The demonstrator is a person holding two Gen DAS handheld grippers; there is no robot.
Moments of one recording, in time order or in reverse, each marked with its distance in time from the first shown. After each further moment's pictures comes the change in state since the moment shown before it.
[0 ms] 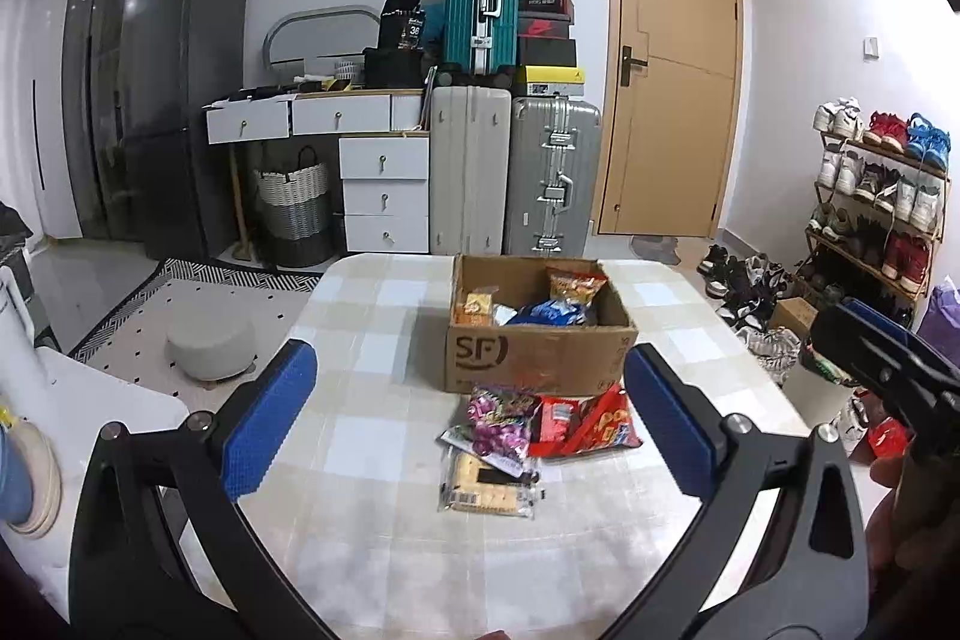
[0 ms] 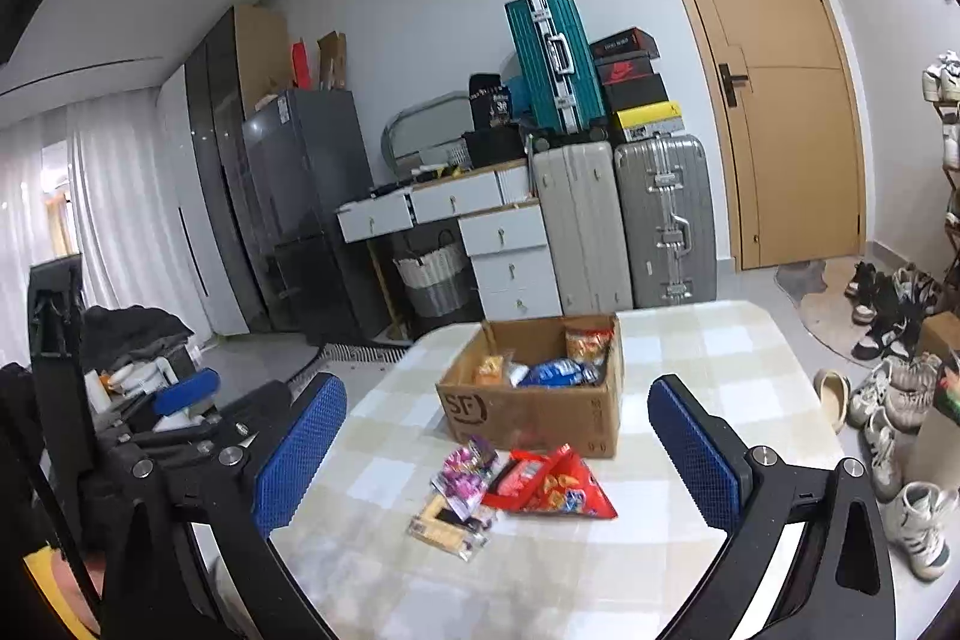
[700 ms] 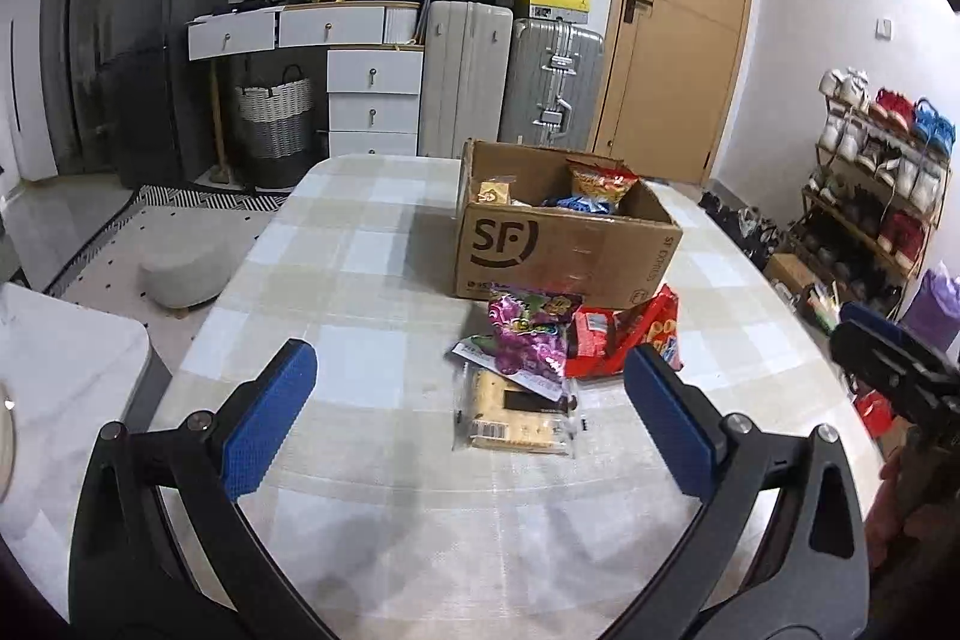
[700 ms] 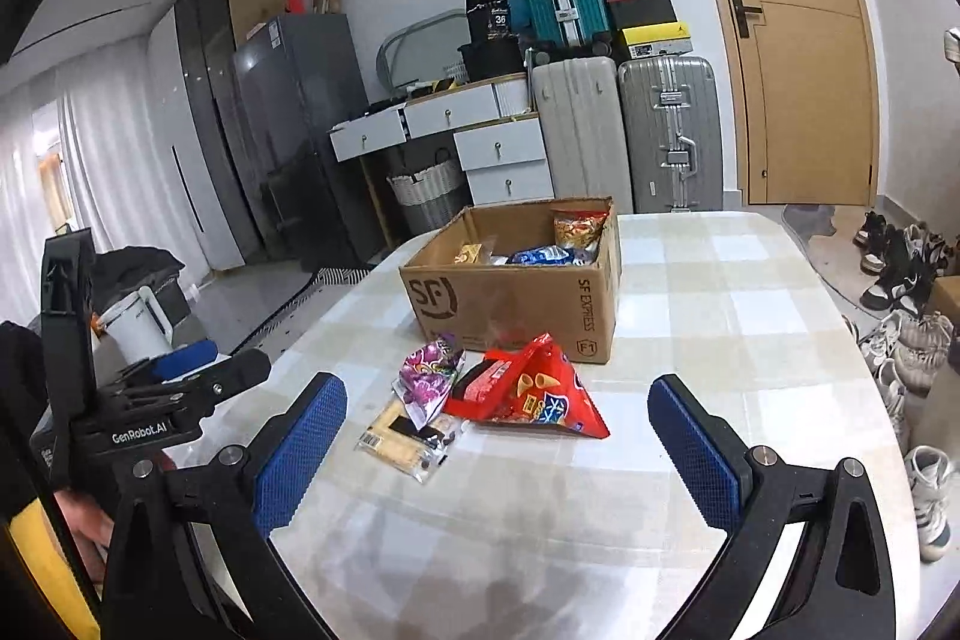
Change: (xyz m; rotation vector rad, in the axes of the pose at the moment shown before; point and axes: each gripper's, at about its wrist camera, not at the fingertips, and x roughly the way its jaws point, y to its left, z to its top) left arm 0.105 0.040 -0.068 -0.047 0.186 -0.059; right arm 0.064 -0.030 -0.065 -0.012 0.183 0.017
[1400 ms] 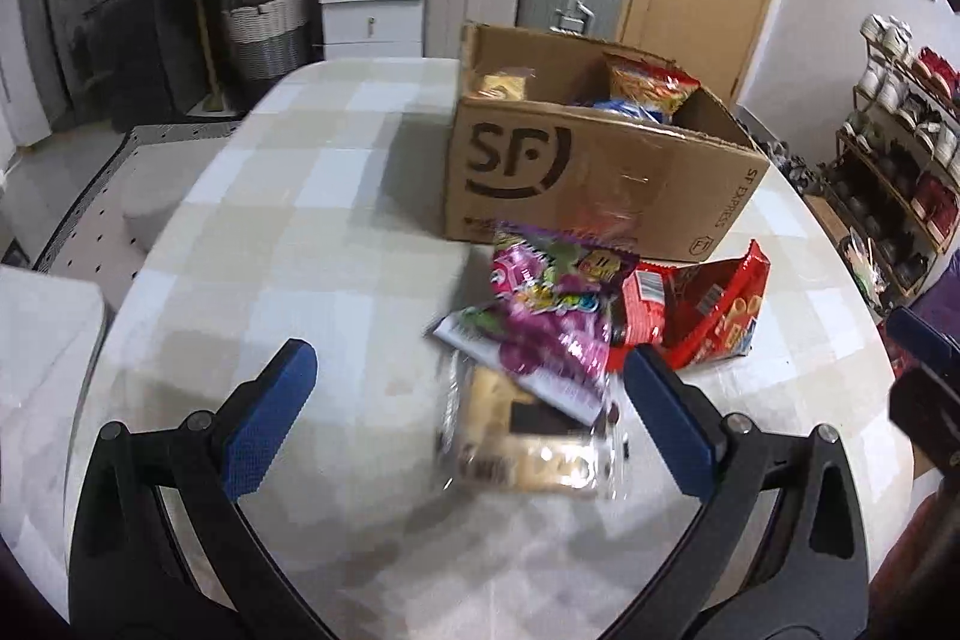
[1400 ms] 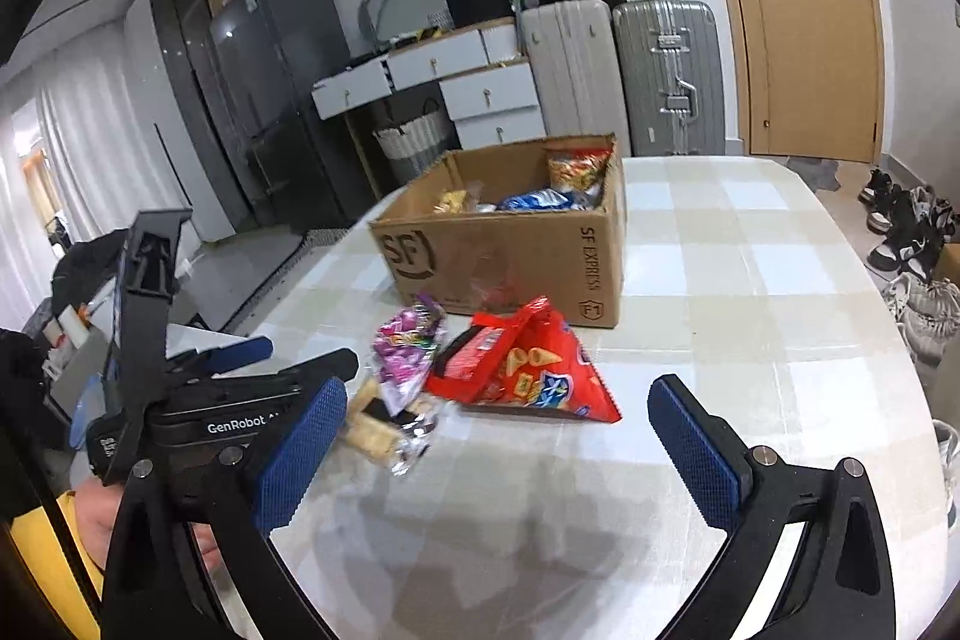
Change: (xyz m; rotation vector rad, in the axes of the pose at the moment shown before) left arm 0.126 -0.016 0.002 0.004 0.239 0.018; right arm 0.066 -0.011 -0.004 0.036 0.137 -0.017
